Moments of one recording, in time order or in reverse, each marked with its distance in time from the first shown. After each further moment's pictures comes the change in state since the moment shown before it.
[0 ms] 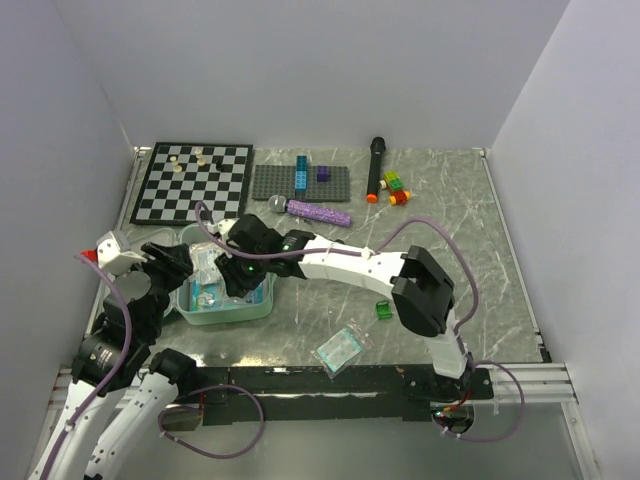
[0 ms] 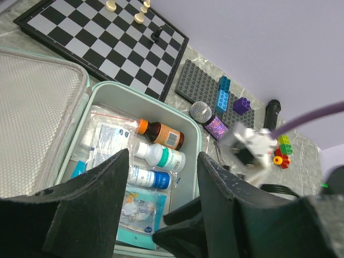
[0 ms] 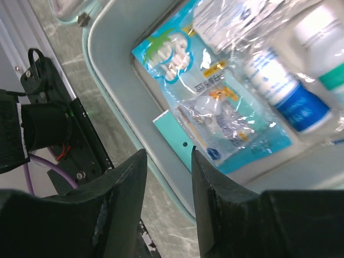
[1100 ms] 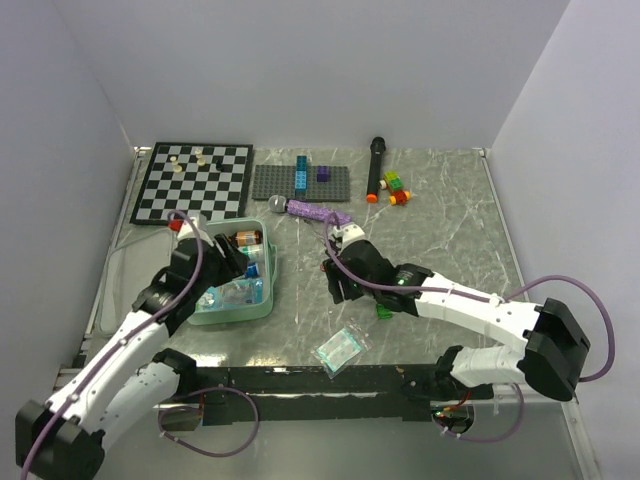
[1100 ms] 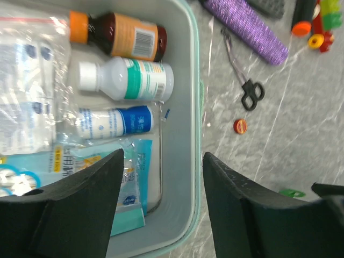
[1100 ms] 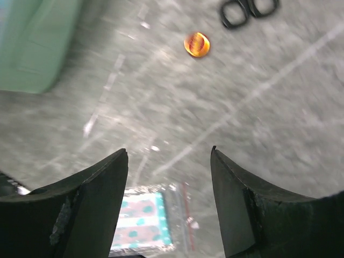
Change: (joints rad) left arm -0.006 0.420 -0.173 0.283 0.402 0.002; right arm -0.166 -0.777 -0.863 0.068 0.440 0.116
